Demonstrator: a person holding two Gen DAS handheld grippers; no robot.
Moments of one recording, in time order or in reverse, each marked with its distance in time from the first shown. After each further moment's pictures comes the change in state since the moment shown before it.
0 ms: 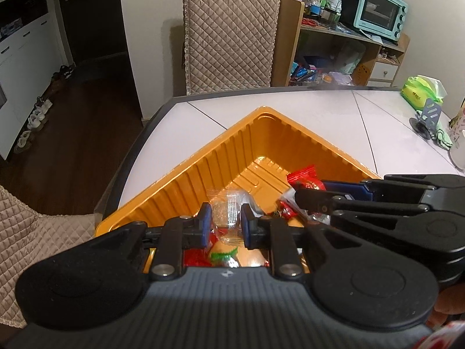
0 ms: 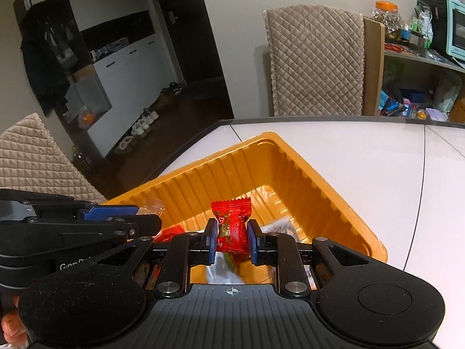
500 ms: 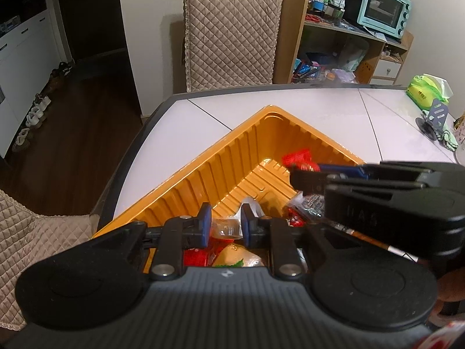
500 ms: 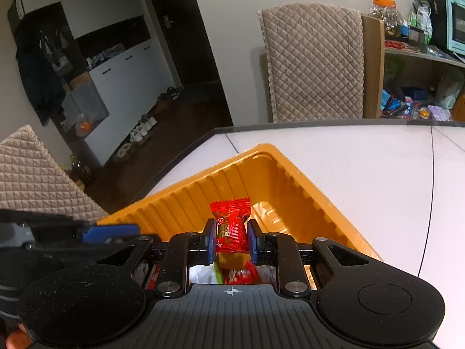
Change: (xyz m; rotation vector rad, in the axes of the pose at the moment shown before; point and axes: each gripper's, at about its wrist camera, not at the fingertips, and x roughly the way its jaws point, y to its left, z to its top) left arm 0.020 0.005 0.006 -0.003 0.018 0.001; right arm 0.019 -0.008 0.015 0.031 -0.032 0.008
